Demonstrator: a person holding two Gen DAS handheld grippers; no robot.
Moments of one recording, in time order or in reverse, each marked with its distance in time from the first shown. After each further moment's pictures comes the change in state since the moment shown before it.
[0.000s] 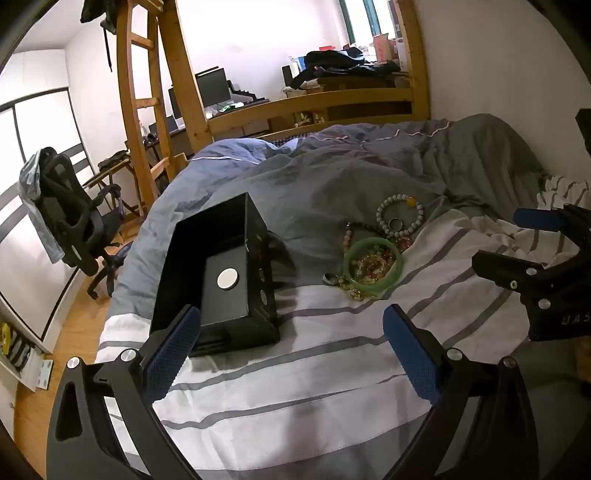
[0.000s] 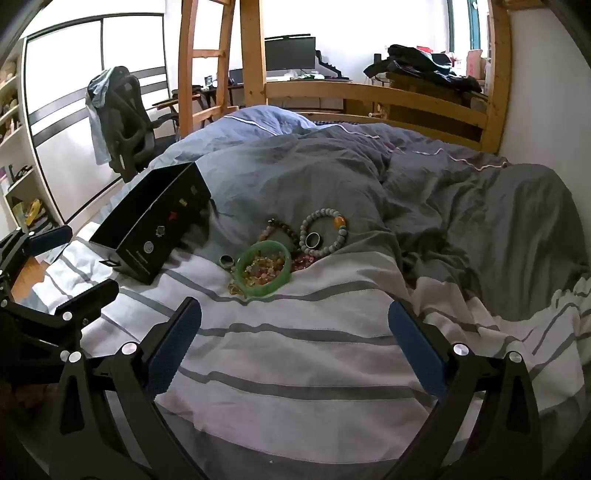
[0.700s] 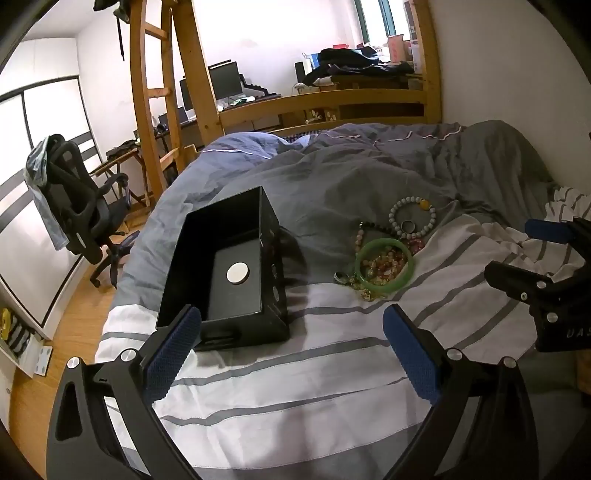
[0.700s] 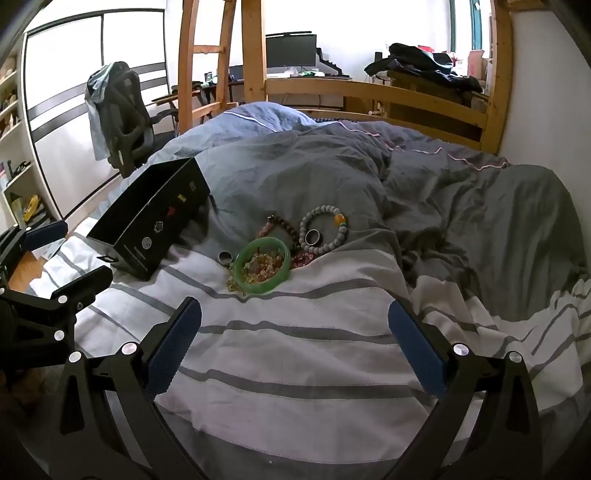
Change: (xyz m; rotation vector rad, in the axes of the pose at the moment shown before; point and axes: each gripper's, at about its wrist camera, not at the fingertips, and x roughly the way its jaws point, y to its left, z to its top) left arm 0.002 0.009 0.000 -0.045 0.018 0.002; right arm 0.002 0.002 -0.001 0.002 0.015 0.001
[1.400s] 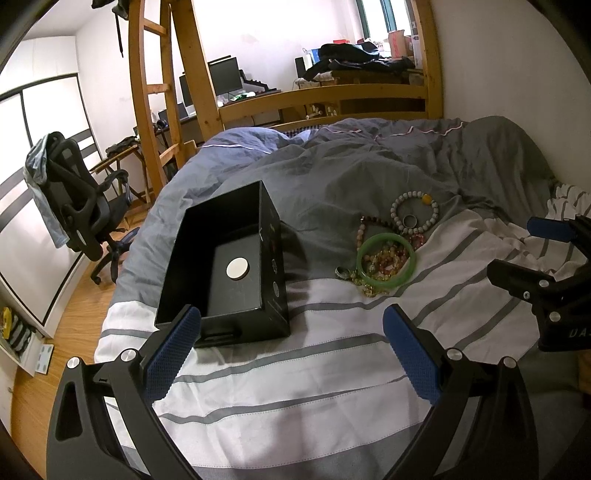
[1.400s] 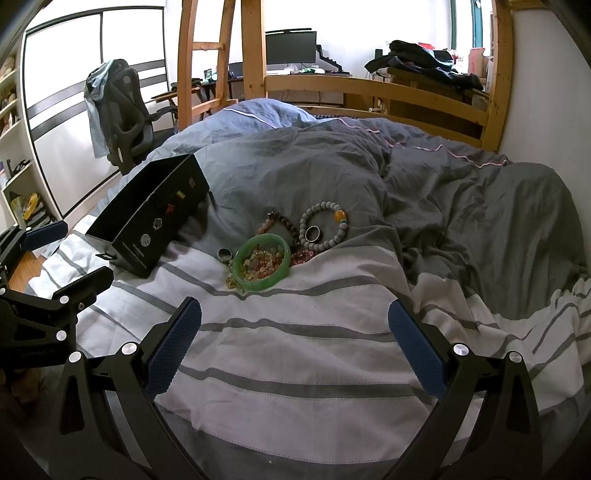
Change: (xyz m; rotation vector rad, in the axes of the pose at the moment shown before) left arm 0.004 0.001 -0.004 -0.003 0.011 0.001; right arm 0.003 0.000 -0.001 -0.005 0.007 -0.003
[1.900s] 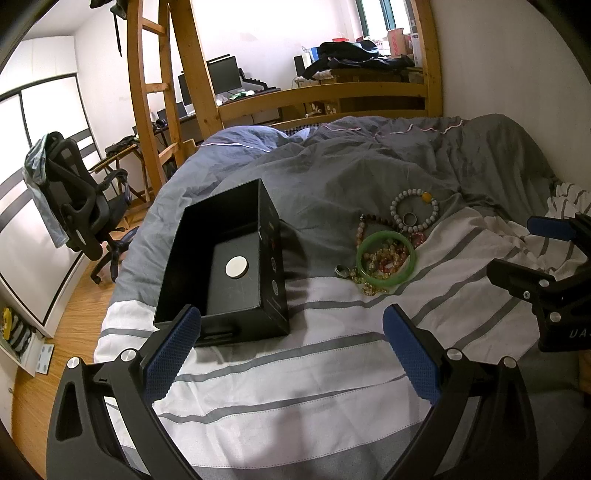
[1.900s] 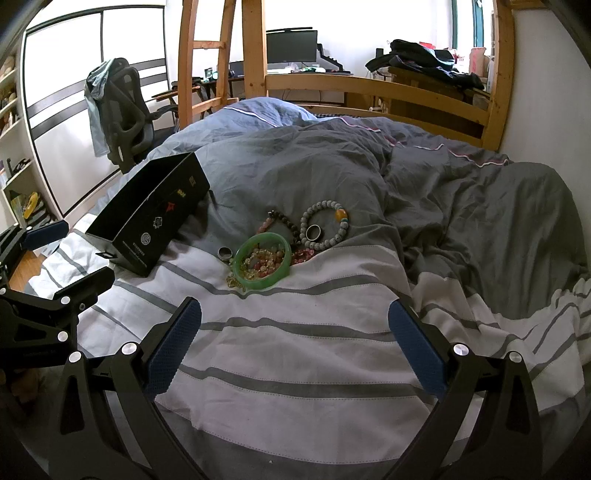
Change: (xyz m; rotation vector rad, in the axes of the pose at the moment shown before) left arm 0.001 0.000 -0.001 0.000 0.003 0.000; right arm 0.001 0.000 0.001 -0.002 0.004 -0.001
